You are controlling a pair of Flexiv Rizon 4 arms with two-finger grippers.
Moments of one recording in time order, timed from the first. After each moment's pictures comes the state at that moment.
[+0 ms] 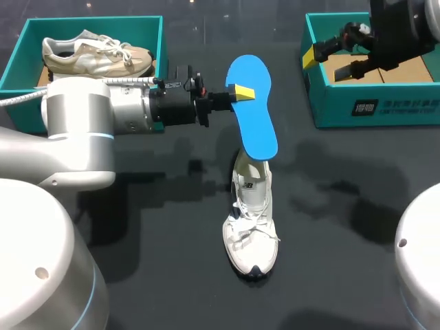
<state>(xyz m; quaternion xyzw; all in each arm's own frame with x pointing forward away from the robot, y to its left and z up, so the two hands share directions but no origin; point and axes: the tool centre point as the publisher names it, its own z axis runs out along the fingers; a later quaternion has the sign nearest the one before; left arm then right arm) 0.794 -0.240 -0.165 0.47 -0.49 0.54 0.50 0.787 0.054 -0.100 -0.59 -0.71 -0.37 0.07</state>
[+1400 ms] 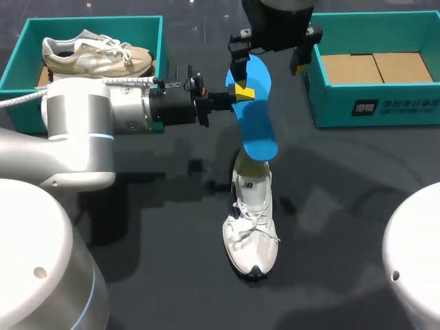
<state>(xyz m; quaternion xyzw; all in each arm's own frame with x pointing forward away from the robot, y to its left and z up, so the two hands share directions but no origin) 0.794 -0.240 -0.165 0.47 -0.49 0.54 0.50 0.760 0.145 -0.091 -0.60 -0.79 -0.09 -0.10</state>
